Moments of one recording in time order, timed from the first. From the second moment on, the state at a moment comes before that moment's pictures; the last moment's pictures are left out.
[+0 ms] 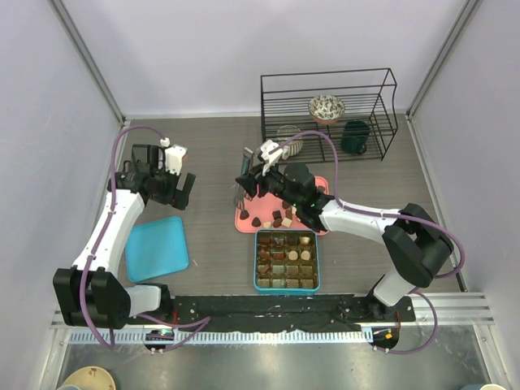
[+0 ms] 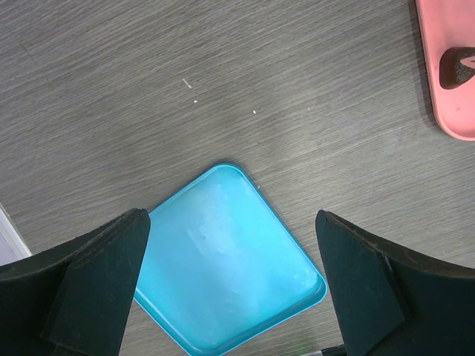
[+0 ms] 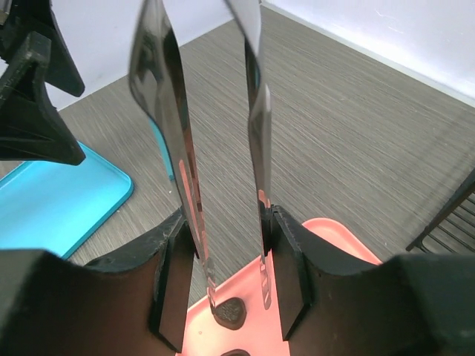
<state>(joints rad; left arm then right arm) -0.07 1.25 1.09 -0.80 0.12 0.29 0.79 1.60 0.92 0.62 -0.10 0.08</state>
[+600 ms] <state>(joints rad) -0.07 1.23 1.09 -0.81 0.12 0.29 0.79 1.64 0.88 0.64 -0.12 0.08</state>
